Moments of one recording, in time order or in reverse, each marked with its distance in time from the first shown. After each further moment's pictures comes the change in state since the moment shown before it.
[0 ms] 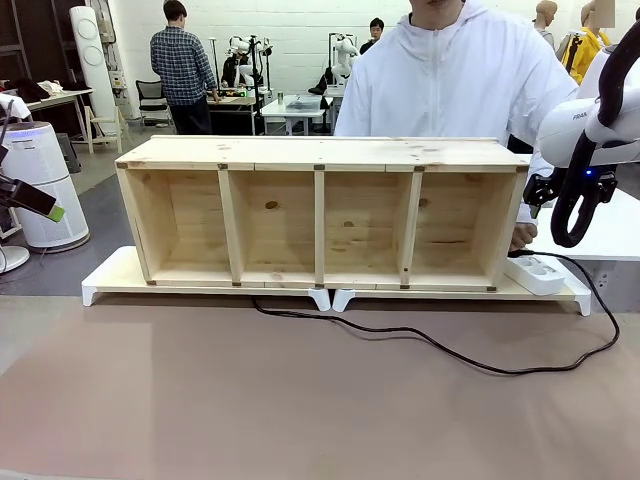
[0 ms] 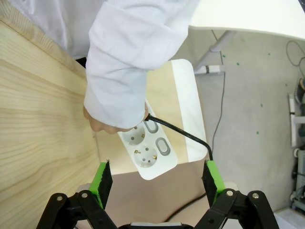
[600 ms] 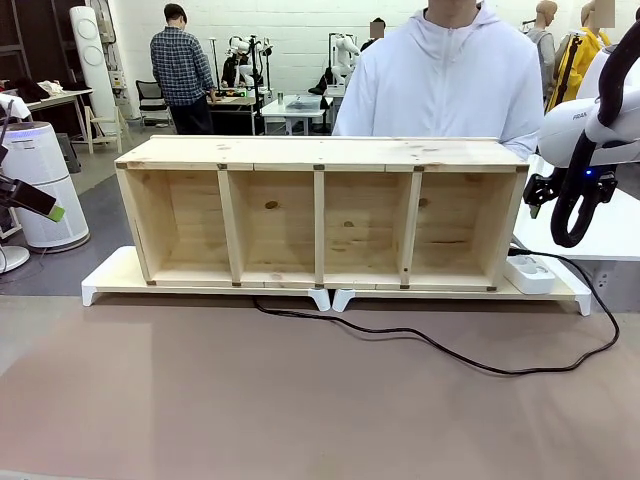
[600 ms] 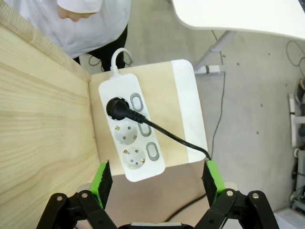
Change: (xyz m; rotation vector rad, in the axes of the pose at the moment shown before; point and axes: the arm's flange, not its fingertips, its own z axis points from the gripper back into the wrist) left arm 0.000 0.000 0.000 0.000 0.000 0.000; right arm 0.000 0.000 0.000 0.000 0.000 0.000
